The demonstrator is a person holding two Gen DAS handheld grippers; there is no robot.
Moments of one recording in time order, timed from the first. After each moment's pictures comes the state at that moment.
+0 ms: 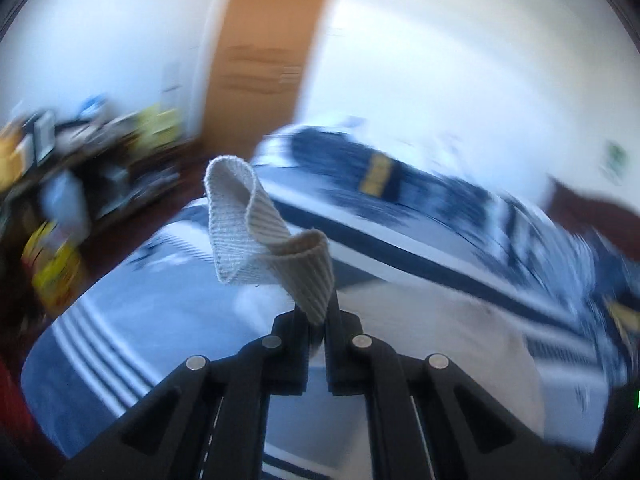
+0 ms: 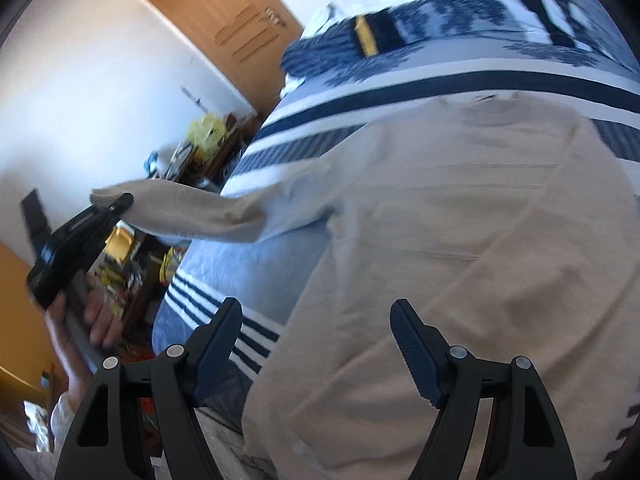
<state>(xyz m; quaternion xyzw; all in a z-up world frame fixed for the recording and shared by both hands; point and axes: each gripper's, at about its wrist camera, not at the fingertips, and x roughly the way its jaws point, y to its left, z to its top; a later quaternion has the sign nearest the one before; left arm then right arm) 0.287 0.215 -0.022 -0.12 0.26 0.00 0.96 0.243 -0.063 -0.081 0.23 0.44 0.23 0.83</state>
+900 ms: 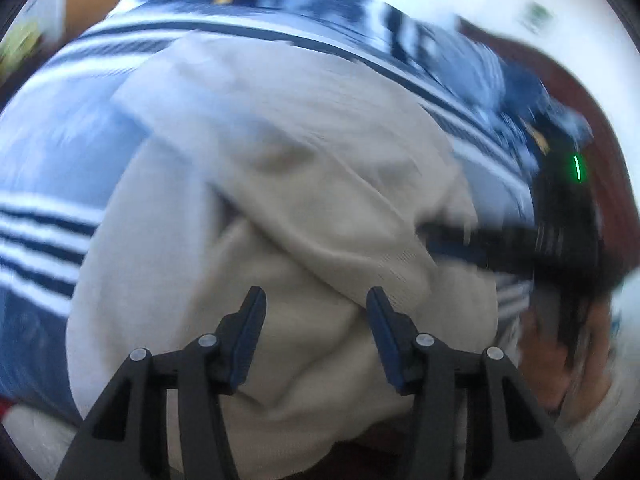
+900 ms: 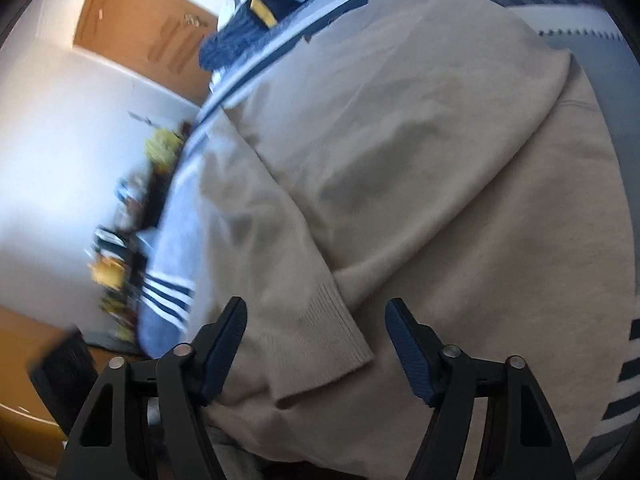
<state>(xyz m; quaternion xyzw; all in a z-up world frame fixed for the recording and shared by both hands) 0.207 0.060 -0.179 -0.11 0.50 -0.20 0.84 0.209 -0.156 -0.192 0.31 0.52 0.18 0.77</state>
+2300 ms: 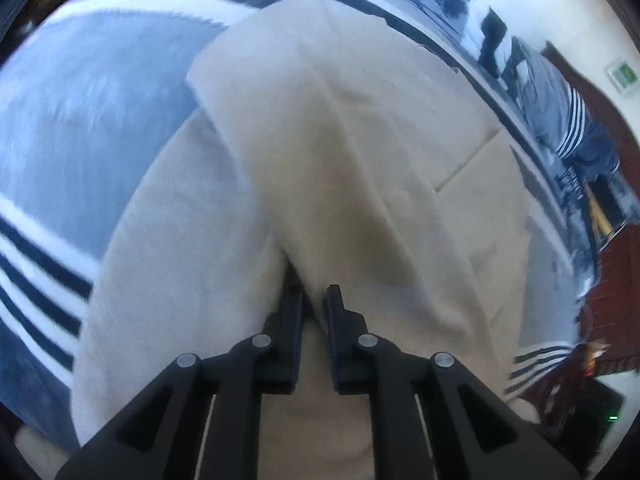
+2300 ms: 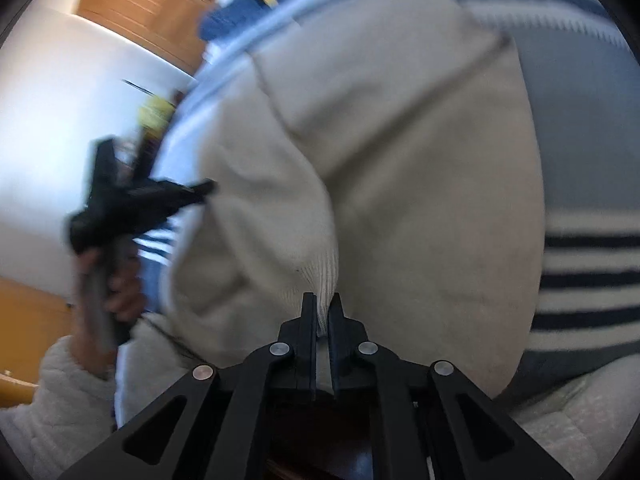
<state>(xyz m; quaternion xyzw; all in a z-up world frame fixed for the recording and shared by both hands) 0.322 0.070 -0.223 -0.18 0.59 -0.12 0.78 0.137 -0.193 -0.186 0.28 0.57 0.18 0.75</state>
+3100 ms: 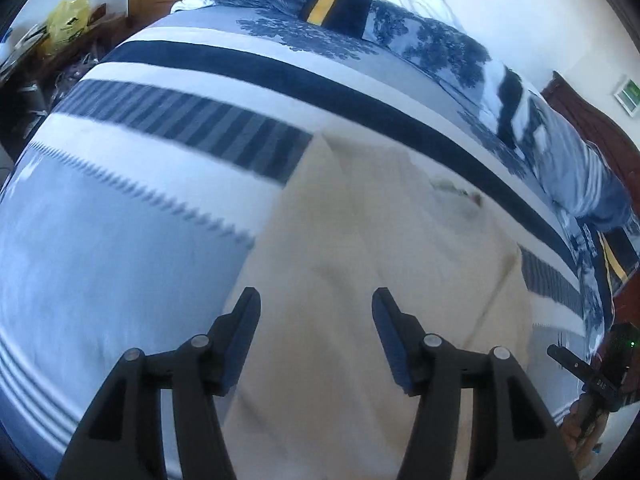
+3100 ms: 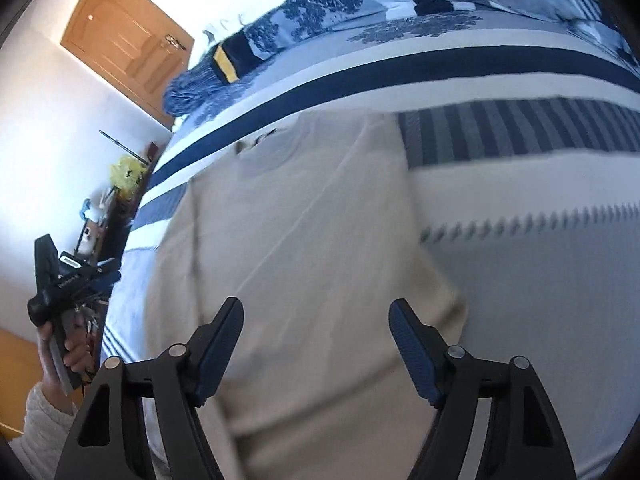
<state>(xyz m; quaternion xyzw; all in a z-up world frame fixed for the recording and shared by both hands) 0.498 0.090 -0.151 -0.12 0.54 -0.06 0.83 0.340 -0.315 -0.151 0.26 0.50 0.13 0.81</state>
